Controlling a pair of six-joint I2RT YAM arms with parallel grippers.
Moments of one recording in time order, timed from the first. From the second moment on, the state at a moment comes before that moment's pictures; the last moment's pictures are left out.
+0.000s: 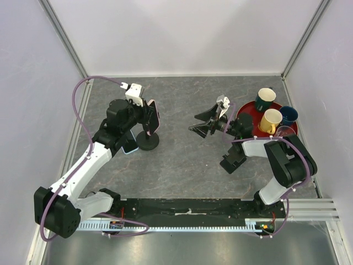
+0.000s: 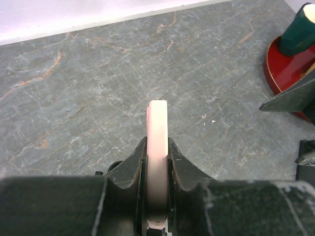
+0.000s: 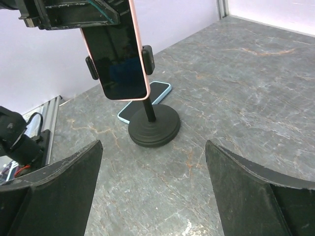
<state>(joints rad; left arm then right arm) -0.40 1.11 0.89 -0.01 0.06 -0.11 0.35 1.62 0.60 1.17 -0.82 0.43</state>
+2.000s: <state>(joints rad) -0.37 0.71 0.60 0.22 0.58 -0.10 0.50 1.54 0.81 0.70 -0.98 0.16</state>
